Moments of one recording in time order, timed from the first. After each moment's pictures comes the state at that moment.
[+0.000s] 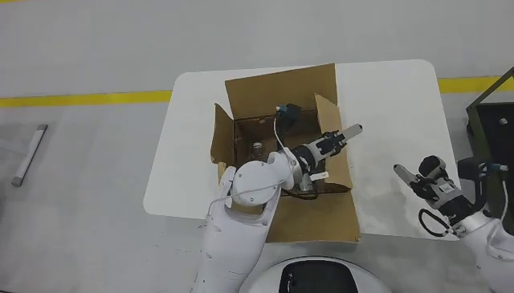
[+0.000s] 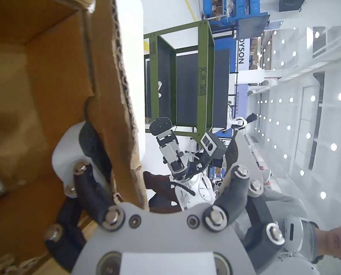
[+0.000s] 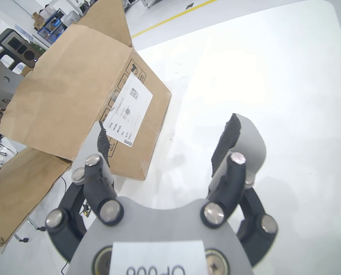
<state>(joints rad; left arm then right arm) 0.96 -1.64 -1.09 -1.66 0.34 0.32 -0.80 -1.81 -1.11 1.77 -1.96 -0.59 -0.29 0.18</state>
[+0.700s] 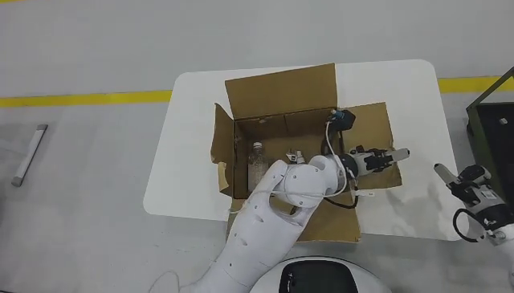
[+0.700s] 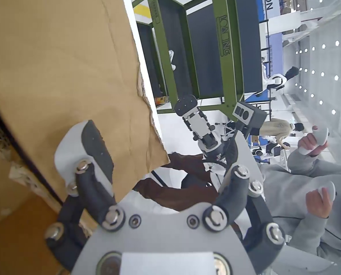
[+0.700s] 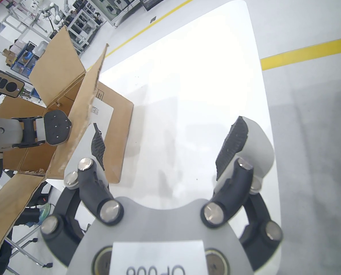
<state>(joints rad) 0.82 -1.66 -0.85 -1.46 0.43 0.24 -0.75 -1.90 -1.12 1.91 -1.95 -0.47 -0.24 0.18</state>
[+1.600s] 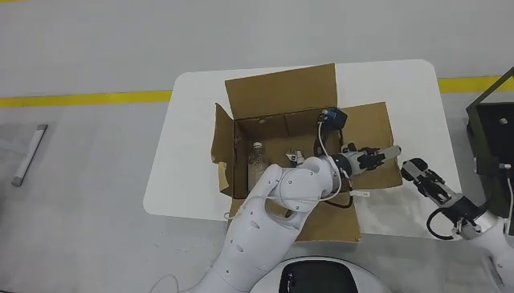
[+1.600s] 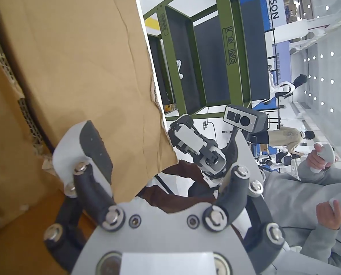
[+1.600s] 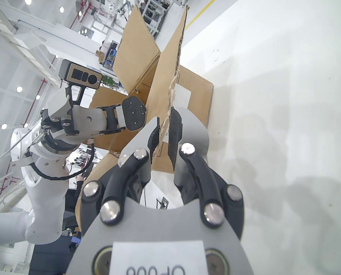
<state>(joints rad) 0.86 -1.65 -0.87 -1.51 0.49 0.25 -0.73 -1.77 -1.12 1.77 -1.86 -0.10 -0.44 0.42</state>
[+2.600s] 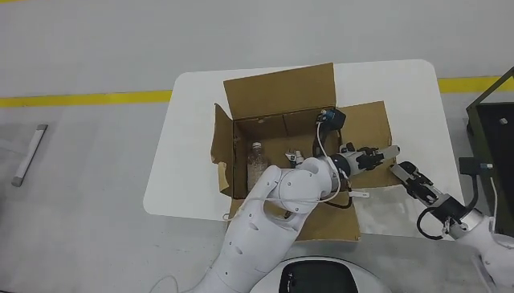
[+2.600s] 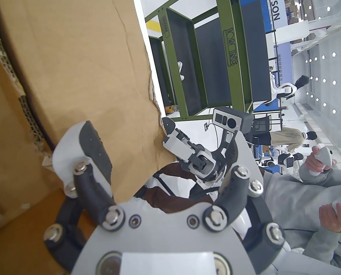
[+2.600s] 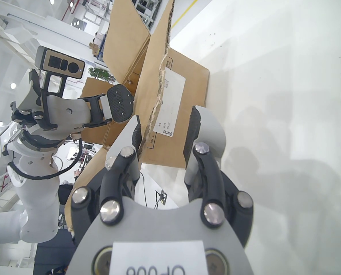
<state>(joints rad) 0.87 -1.64 -0.87 -1.53 0.50 0.26 -0.73 -1.73 -1.12 1.72 -1.84 -0.14 -0.40 0.43</state>
